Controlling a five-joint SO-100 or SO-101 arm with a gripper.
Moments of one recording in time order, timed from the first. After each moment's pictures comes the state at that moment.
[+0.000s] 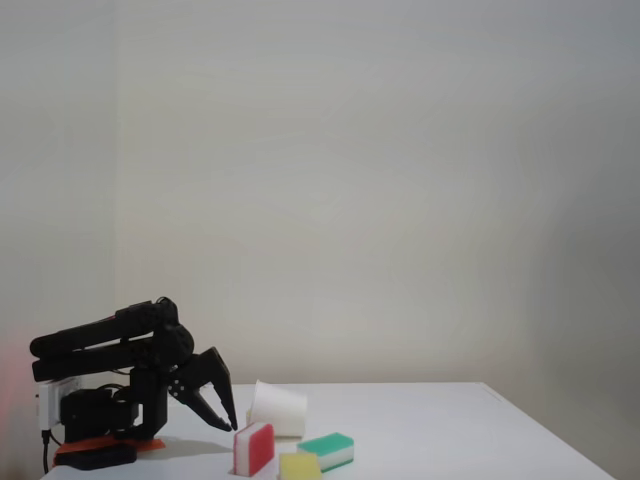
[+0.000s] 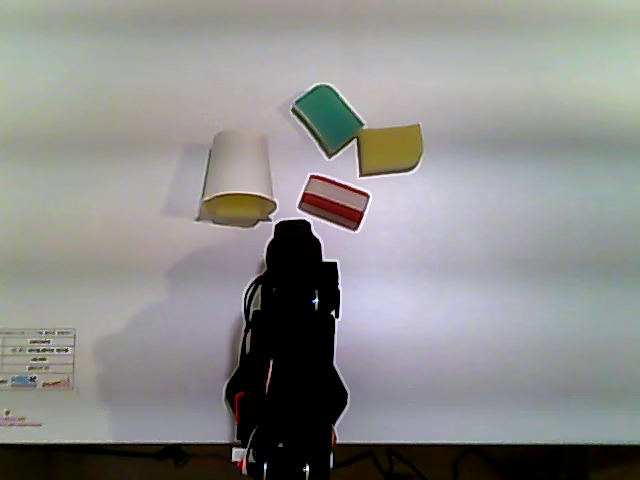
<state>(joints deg) 3.1 187.1 177.6 71.9 -12.7</state>
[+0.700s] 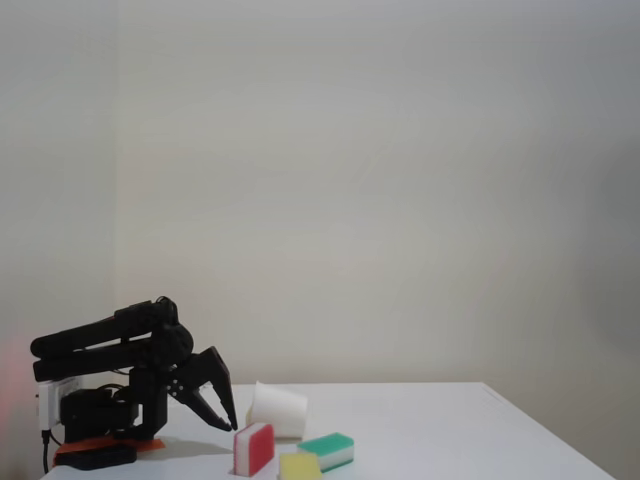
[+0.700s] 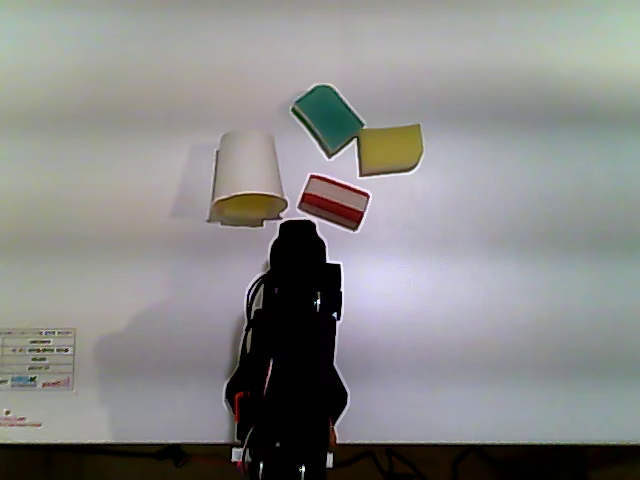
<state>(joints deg) 5.1 187.2 177.5 74.1 -12.7</state>
